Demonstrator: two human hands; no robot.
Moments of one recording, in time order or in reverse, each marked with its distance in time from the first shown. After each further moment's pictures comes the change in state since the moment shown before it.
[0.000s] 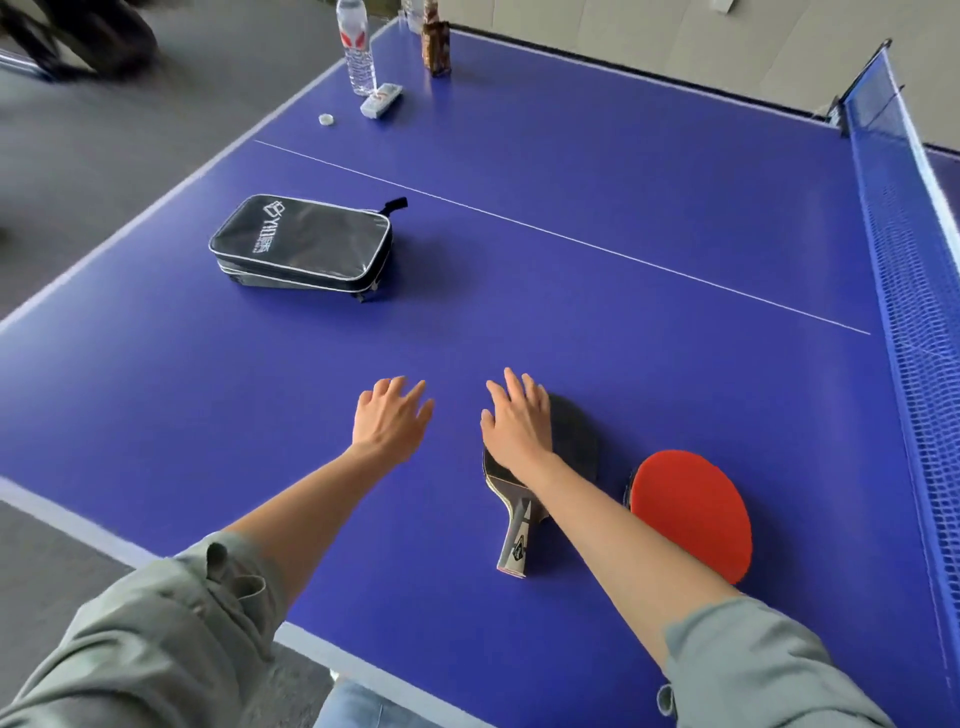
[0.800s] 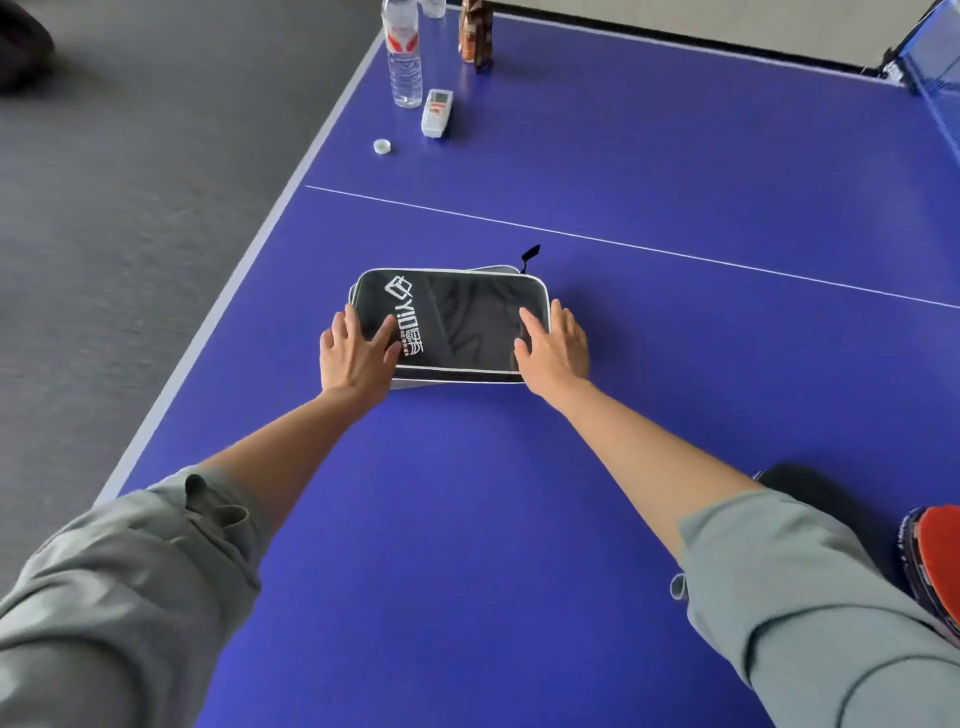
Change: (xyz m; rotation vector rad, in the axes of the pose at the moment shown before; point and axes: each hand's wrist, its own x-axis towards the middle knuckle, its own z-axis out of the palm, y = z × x) left_hand 0.248 -0.334 -0.089 0.044 0.142 0.092; right_hand 0.270 -0.229 0.004 0.023 0.091 0.296
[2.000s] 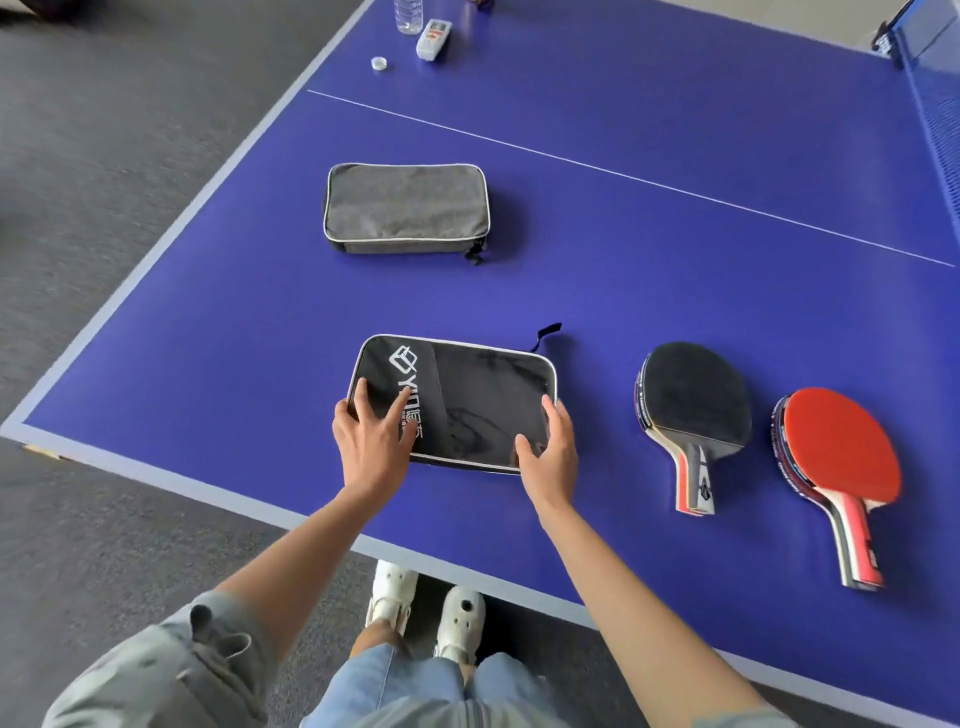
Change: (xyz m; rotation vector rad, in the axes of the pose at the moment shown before) left_hand -0.315 0.126 0.062 -0.156 -0.042 -0.234; right_hand -0.312 0.120 0.069 0.883 0.110 0.223
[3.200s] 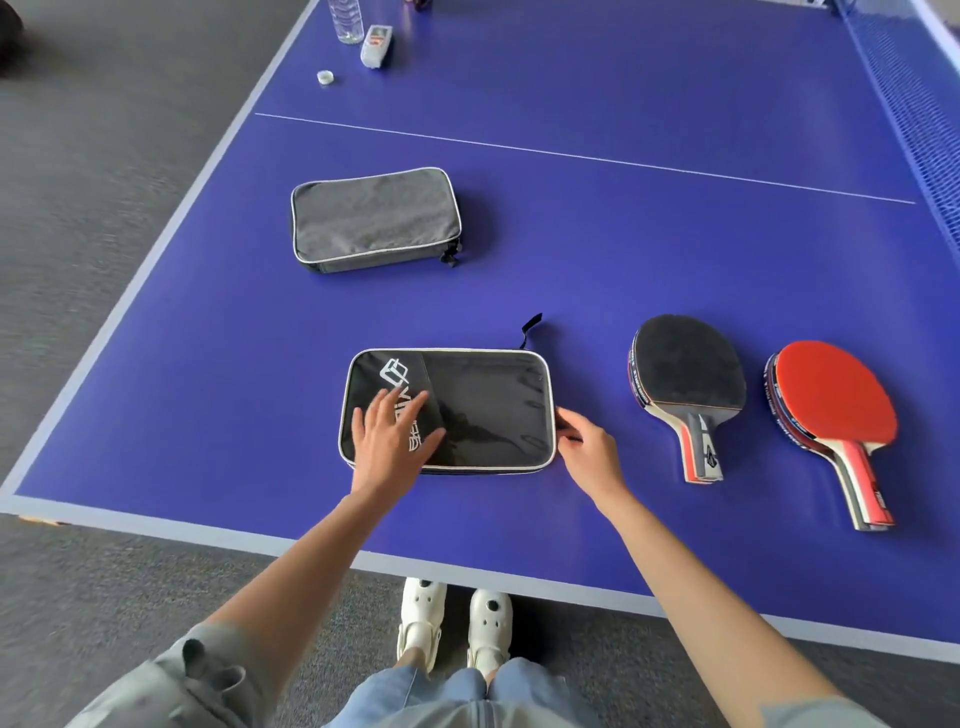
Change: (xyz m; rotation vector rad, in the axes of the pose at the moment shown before) left_hand 0.013 0.001 -0.006 -0.182 -0.054 0.280; right_hand 0.015 0.020 -0.041 -0.084 -0.101 0.038
